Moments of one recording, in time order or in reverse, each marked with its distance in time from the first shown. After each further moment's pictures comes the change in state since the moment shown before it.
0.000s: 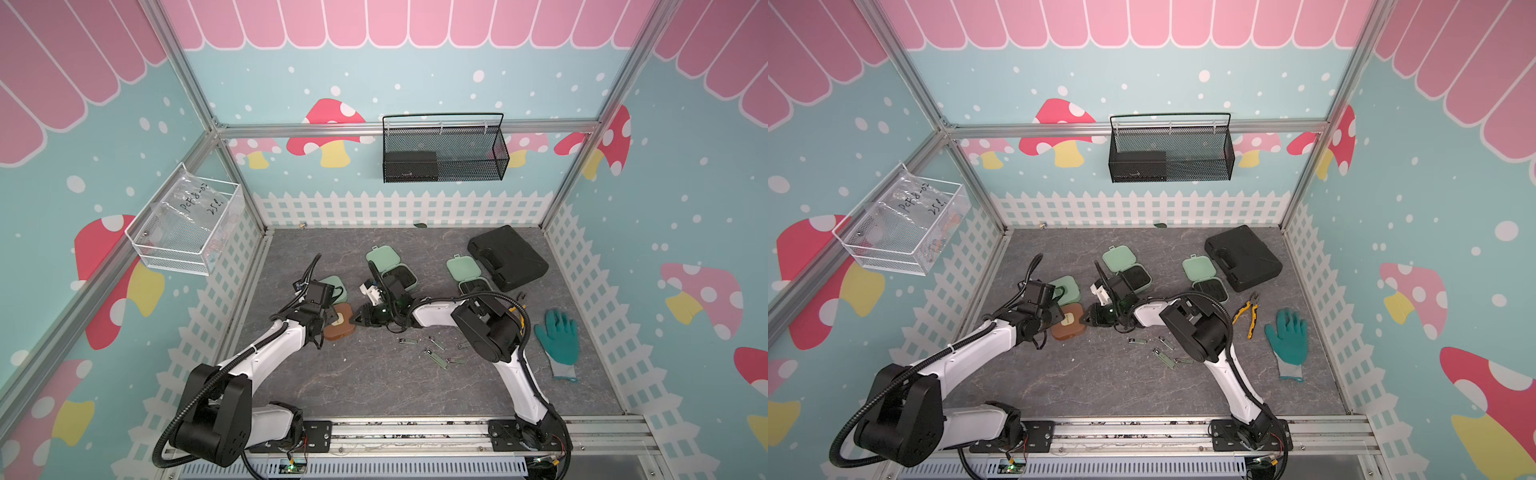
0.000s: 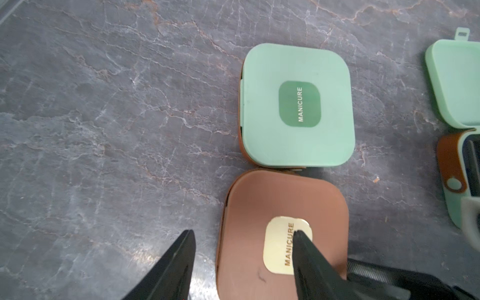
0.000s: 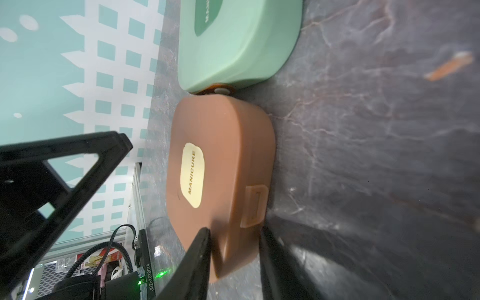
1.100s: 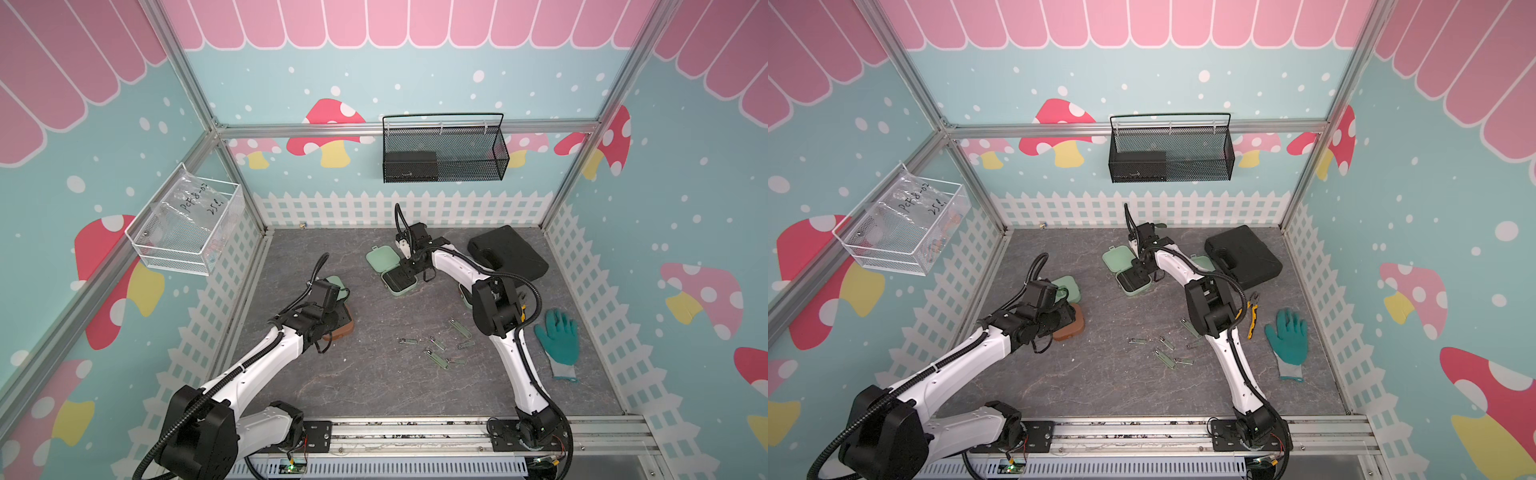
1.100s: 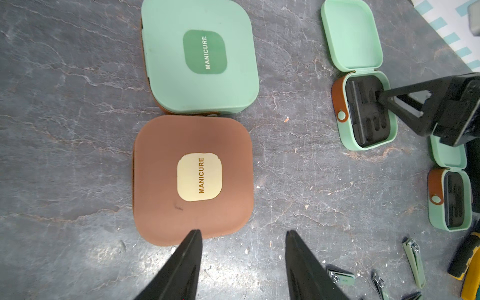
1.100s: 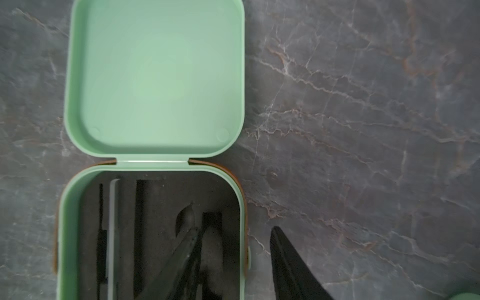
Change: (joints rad) left arm -0.102 -0.090 0.045 -0.064 0.192 -0.036; right arm -0.311 0.202 0.708 -0.871 0.546 -0.810
